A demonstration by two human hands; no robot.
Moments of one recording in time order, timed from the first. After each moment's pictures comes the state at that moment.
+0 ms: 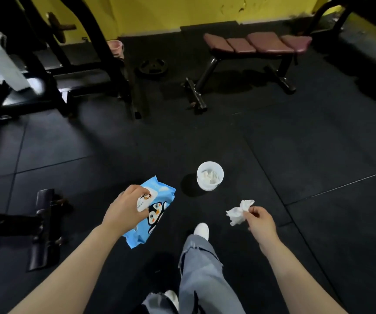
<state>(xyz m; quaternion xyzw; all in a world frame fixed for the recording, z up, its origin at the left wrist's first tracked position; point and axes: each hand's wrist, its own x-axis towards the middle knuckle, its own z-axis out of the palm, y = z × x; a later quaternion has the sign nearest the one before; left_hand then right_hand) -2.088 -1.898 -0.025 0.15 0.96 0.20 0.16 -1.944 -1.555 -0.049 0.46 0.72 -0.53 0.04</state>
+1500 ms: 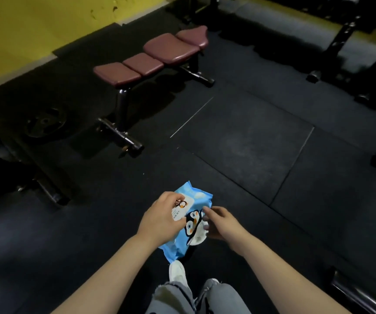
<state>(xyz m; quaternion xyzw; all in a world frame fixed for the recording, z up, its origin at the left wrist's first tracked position) -2.486 -1.567 -0.011 0.44 0.82 0.24 0.29 -2.323 -1.443 -0.046 0.54 0.49 -0.69 0.03</state>
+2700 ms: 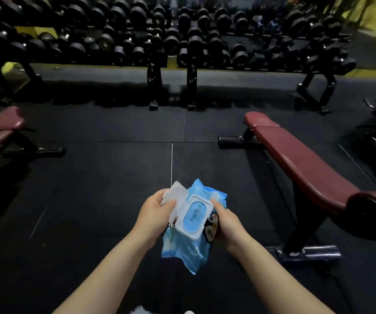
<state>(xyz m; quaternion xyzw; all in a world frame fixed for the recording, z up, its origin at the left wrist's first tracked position) -2.088 -1.241 0.106 0.45 0.60 0.37 0.54 -1.895 -1.240 0.055 0.64 0.26 -0.63 -0.36</state>
